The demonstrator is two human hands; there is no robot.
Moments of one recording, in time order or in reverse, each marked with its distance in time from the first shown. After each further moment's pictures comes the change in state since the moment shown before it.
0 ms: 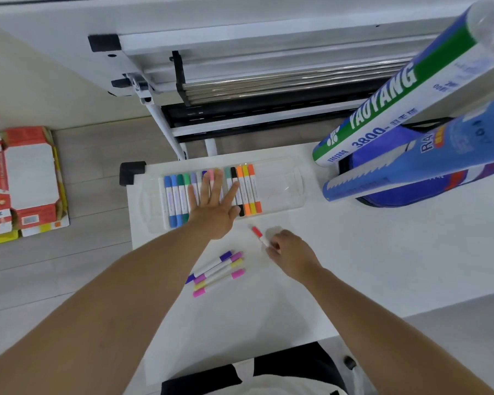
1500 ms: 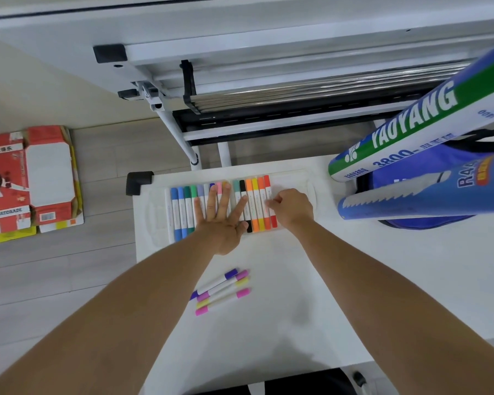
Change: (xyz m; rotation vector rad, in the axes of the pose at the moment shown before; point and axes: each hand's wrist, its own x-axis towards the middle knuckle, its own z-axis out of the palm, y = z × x) left_hand 0.010 0.002 -0.007 0.011 -0.155 -0.045; right_hand 0.127 -0.026 -0.059 0.125 0.138 0.248
